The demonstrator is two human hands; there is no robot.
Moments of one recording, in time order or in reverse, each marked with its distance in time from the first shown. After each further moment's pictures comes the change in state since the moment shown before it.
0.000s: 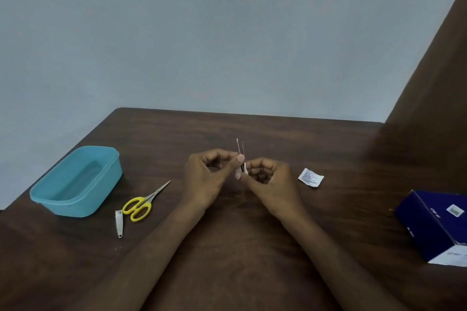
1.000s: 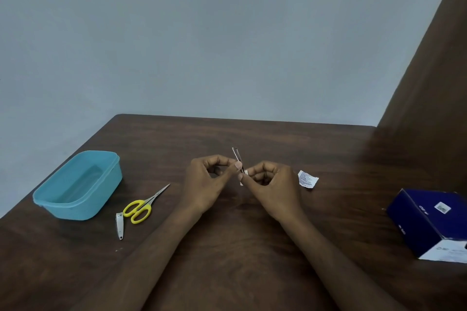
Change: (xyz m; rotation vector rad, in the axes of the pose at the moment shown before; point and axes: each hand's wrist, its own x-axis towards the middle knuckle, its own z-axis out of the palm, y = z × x) left_hand -0.002 0.001 -0.002 0.060 -0.089 -0.005; right_hand -0.006 -0.004 -0.005 -0.140 0.121 -0.021
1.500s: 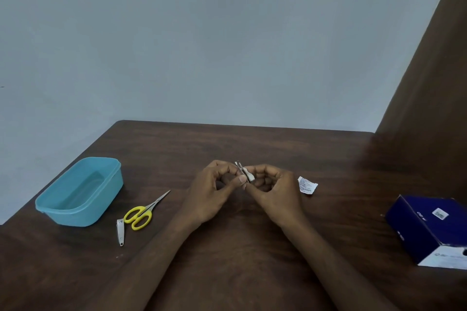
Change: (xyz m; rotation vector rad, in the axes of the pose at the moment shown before) left_hand -0.002 0.003 -0.004 0.202 -0.178 0.098; right_hand -0.001 -0.007 -0.007 0.137 -0.059 0.016
